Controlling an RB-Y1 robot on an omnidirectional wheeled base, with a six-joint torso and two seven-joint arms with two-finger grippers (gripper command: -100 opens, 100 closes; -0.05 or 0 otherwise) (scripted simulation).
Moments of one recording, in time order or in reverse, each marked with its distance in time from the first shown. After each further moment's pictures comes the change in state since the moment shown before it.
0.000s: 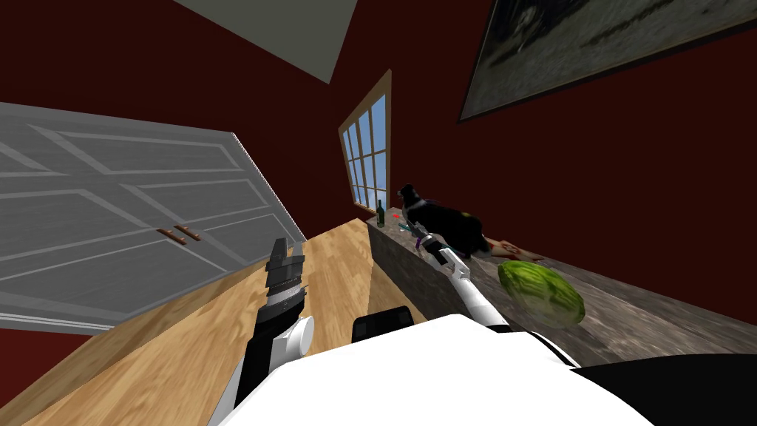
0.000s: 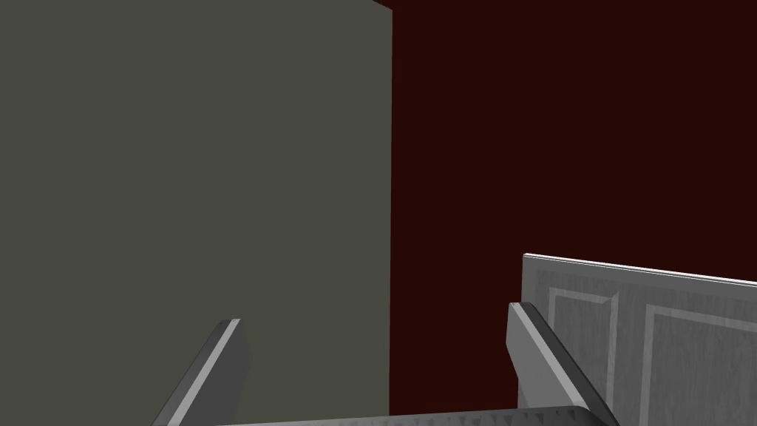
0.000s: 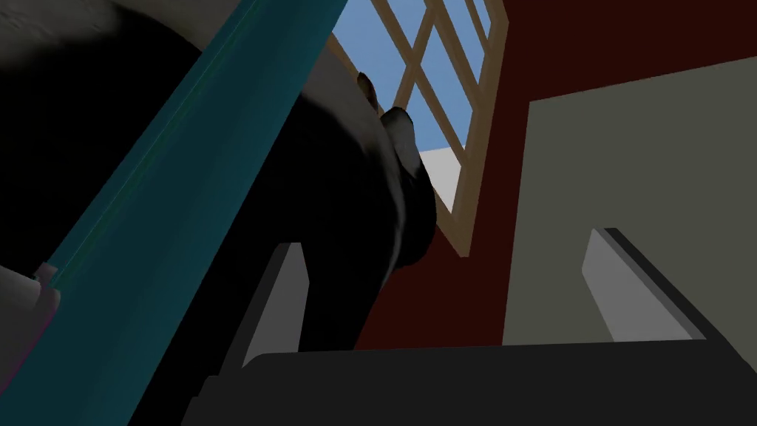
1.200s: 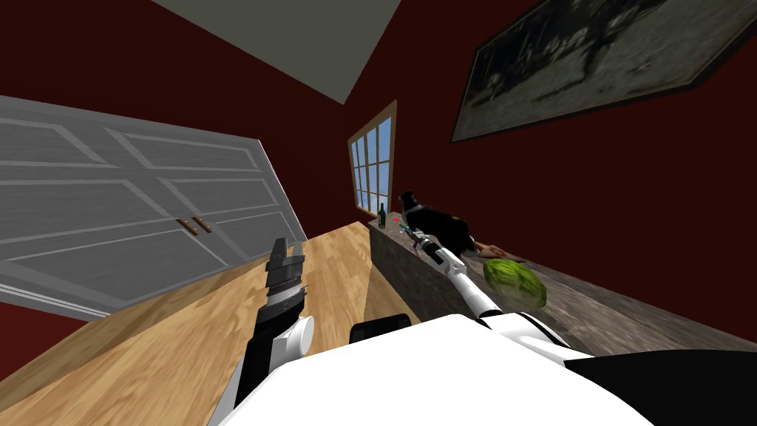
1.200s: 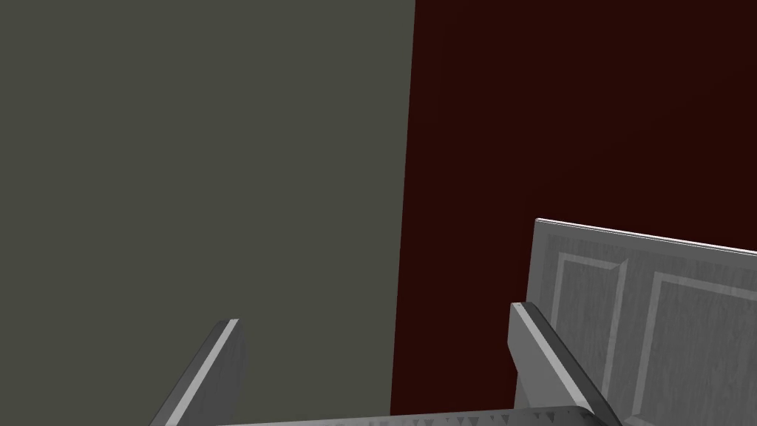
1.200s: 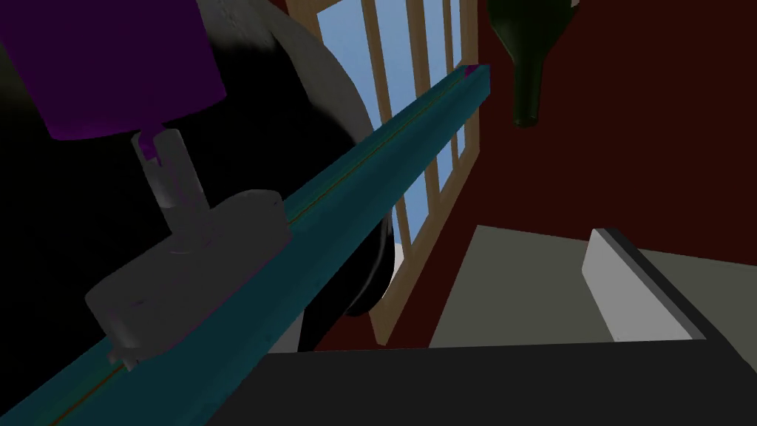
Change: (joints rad) left arm 0.000 0.000 0.000 0.000 0.000 0.000 0.000; right arm -0.088 -0.061 0.047 0.262 0.169 0.048 0.128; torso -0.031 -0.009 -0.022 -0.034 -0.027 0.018
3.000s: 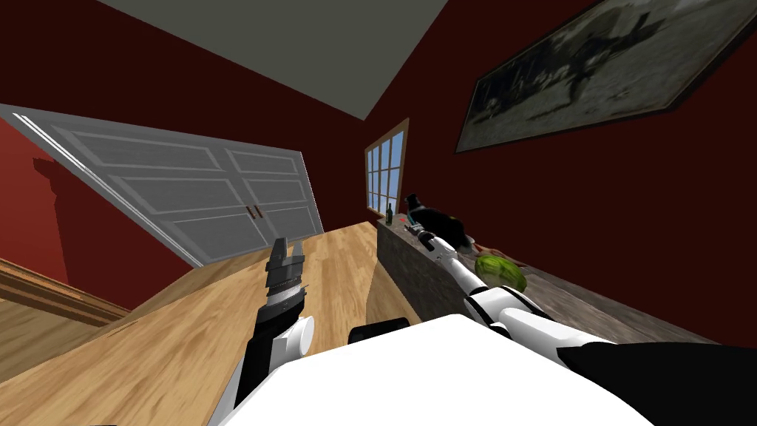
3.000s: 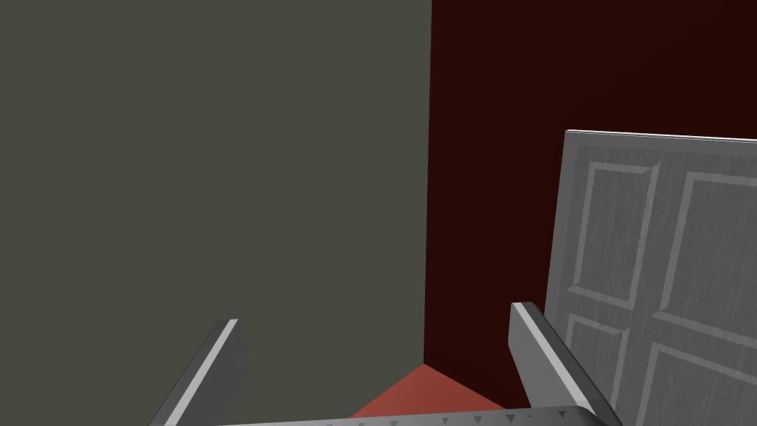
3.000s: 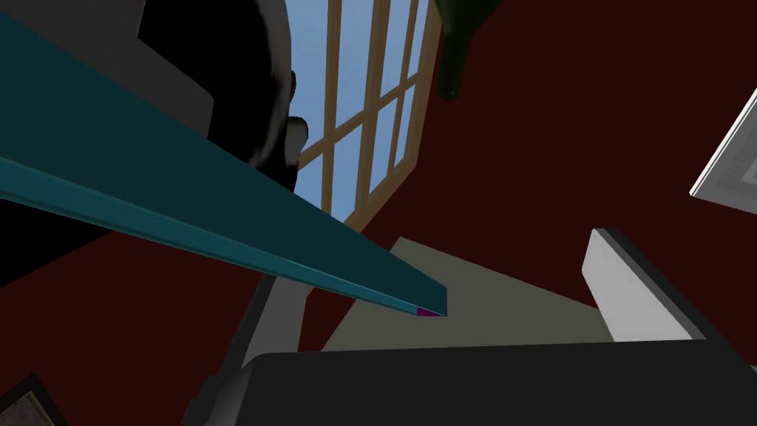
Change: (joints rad) left arm 0.000 0.000 0.000 0.000 0.000 0.000 0.000; right arm -0.164 -0.074 0.102 0.073 0.024 0.247 0.117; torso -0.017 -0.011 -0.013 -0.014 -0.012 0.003
